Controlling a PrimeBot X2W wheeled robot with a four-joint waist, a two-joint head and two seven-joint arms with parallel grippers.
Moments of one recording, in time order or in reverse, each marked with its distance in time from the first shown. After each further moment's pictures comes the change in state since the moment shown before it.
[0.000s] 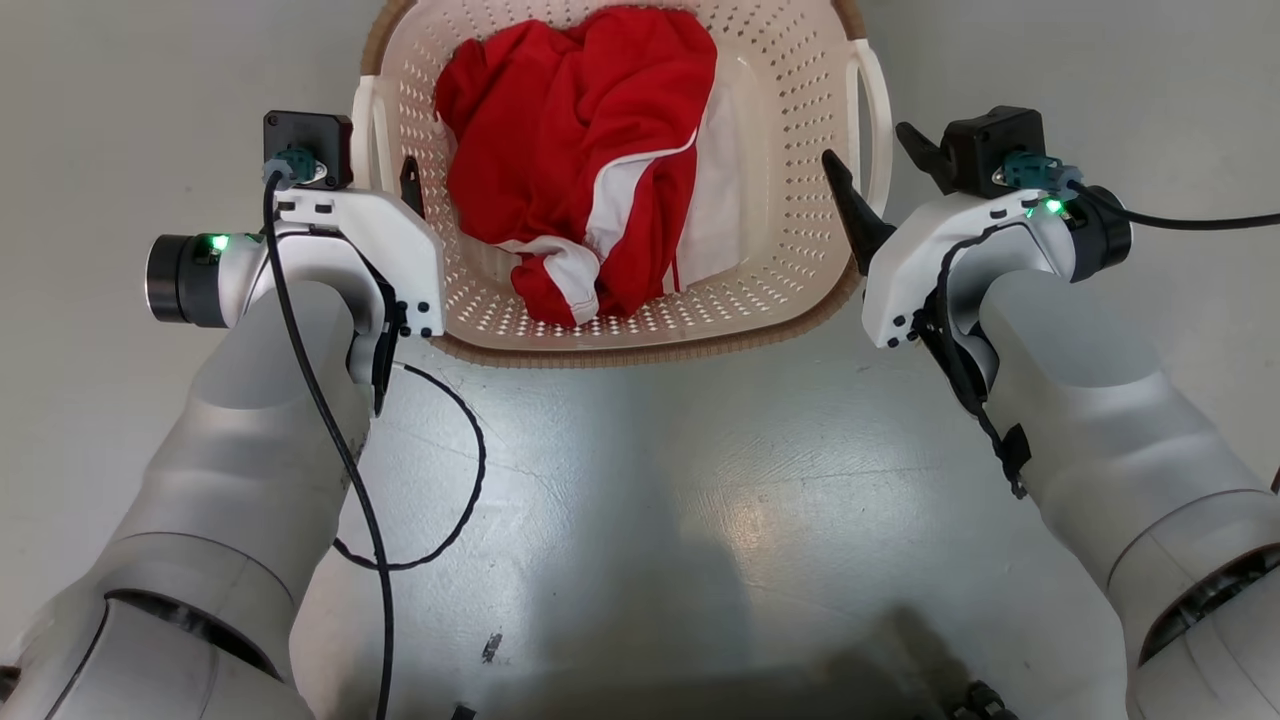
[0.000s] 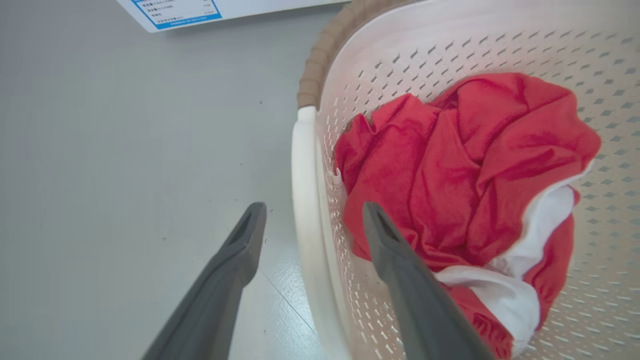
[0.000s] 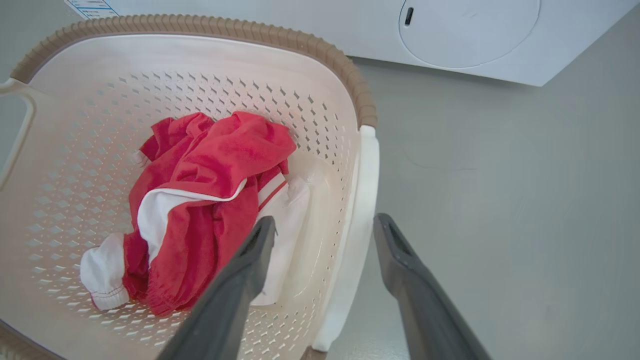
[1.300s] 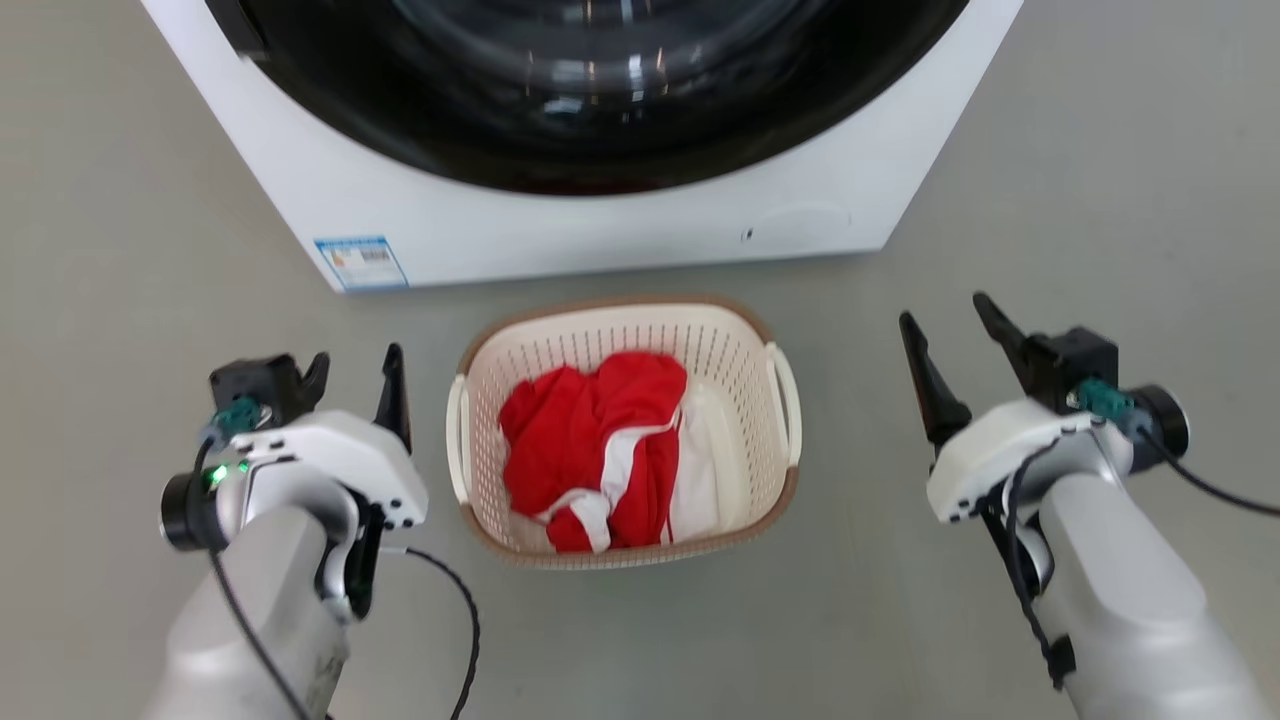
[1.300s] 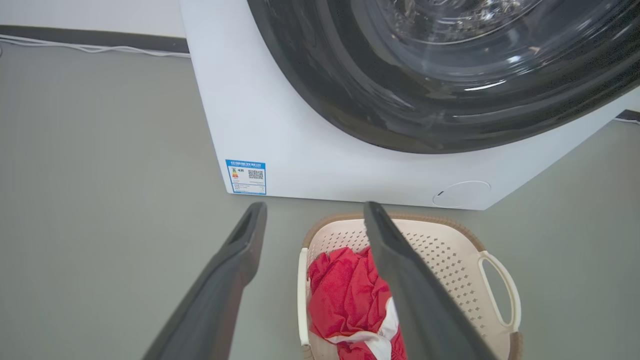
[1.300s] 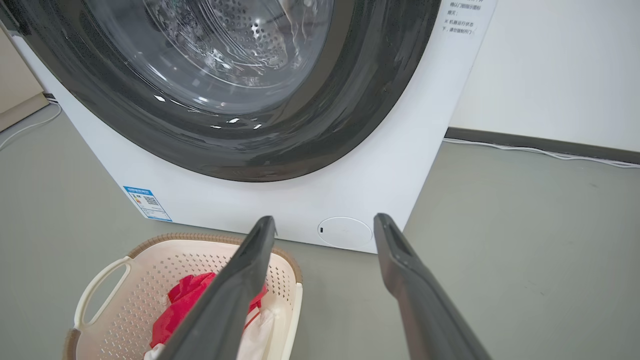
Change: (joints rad) left arm 0.489 0.100 0.291 -0.427 0.028 -0.016 -0.059; right arm 0.524 -0.049 -0.649 -0.471 -0.566 0.000 -0.001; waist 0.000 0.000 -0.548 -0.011
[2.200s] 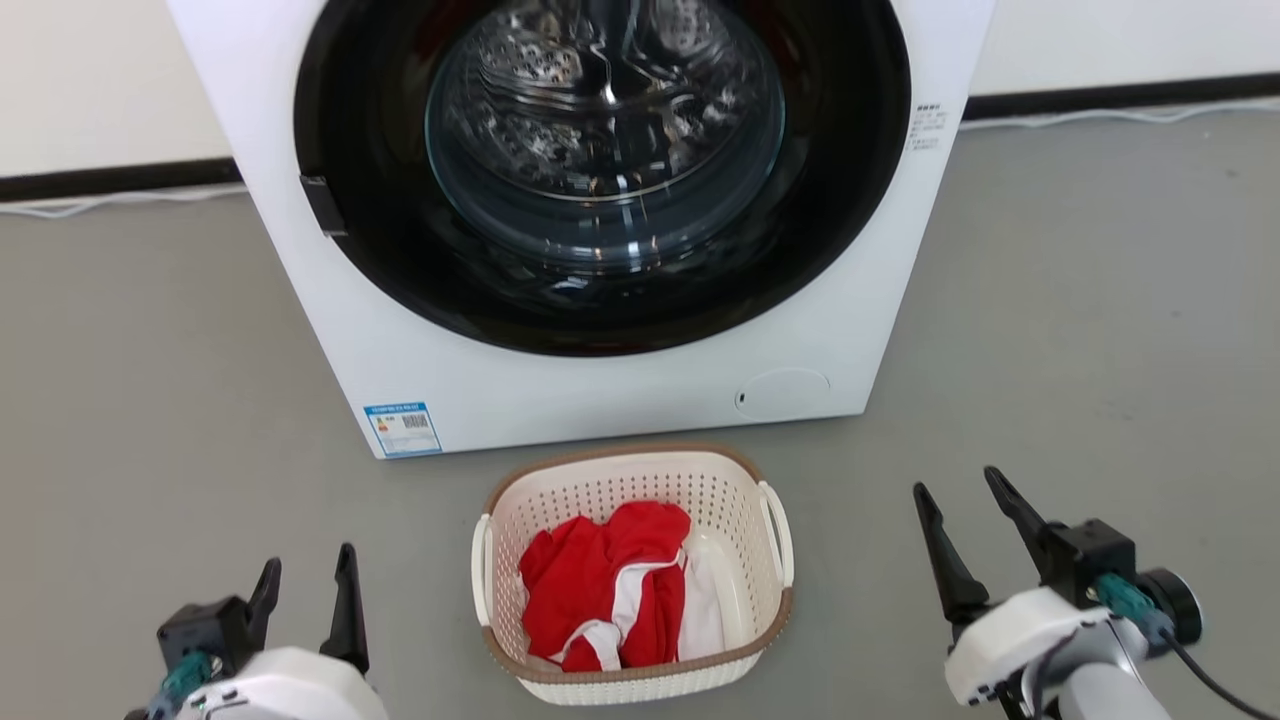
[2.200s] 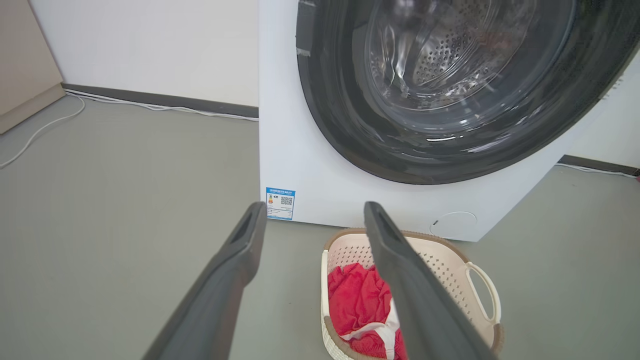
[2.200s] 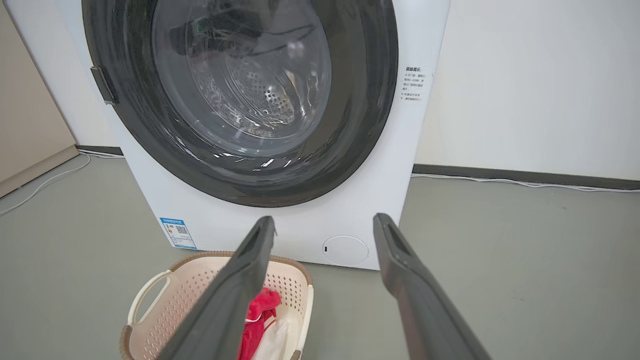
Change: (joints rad) left arm 0.540 0.030 0.241 -0.445 0.165 0.027 -0.003; right arm 0.387 -0.004 -0.039 -0.277 -0.006 0.000 0.000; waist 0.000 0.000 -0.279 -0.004
